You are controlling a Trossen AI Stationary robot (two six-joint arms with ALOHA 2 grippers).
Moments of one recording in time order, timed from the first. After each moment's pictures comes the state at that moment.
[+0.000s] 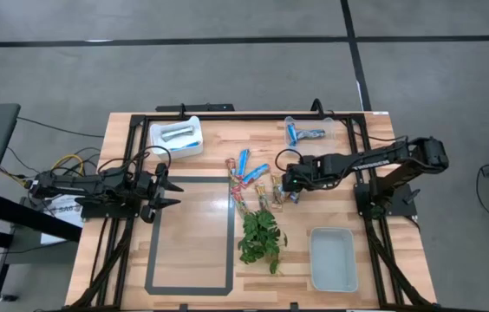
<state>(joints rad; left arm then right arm) -0.09 0.01 0.01 0.05 0.06 -0.12 -0.05 1.47 0.81 -0.71 0.16 1.36</state>
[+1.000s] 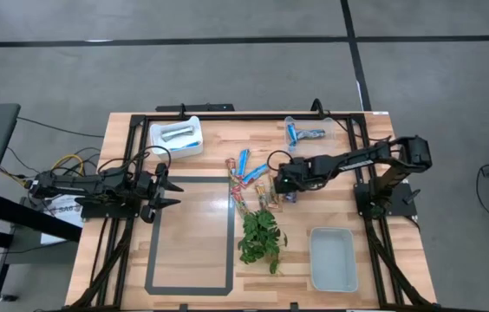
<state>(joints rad) -0.09 0.01 0.01 0.04 0.06 -0.12 -0.09 1.61 0.81 -0.54 0.12 1.25</state>
